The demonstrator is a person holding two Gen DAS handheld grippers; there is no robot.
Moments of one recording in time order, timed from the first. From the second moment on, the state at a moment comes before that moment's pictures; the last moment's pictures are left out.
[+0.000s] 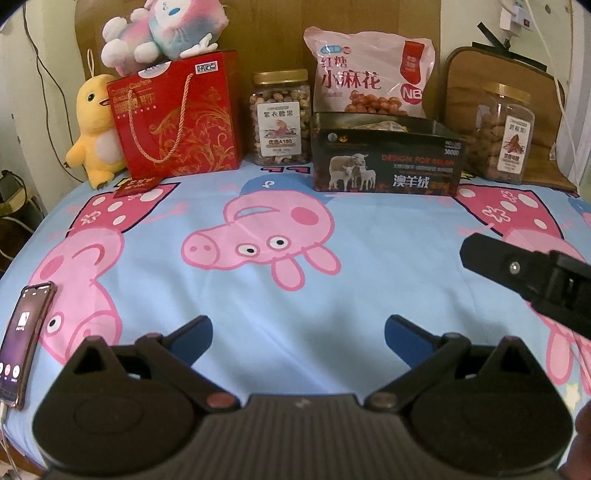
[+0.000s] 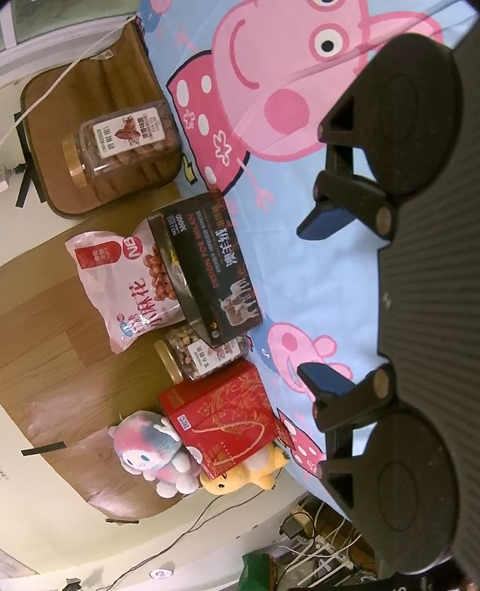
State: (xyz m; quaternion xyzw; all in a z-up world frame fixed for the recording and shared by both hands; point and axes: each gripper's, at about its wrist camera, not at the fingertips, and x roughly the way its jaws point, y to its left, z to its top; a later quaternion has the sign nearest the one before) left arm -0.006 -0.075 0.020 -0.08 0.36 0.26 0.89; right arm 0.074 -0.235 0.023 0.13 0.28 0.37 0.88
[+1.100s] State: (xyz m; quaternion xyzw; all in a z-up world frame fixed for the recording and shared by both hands) left arm -0.007 -0.074 0.021 -0.09 0.36 0.25 0.89; right arm 0.080 -0.240 0.015 0.14 0.29 0.37 0.87
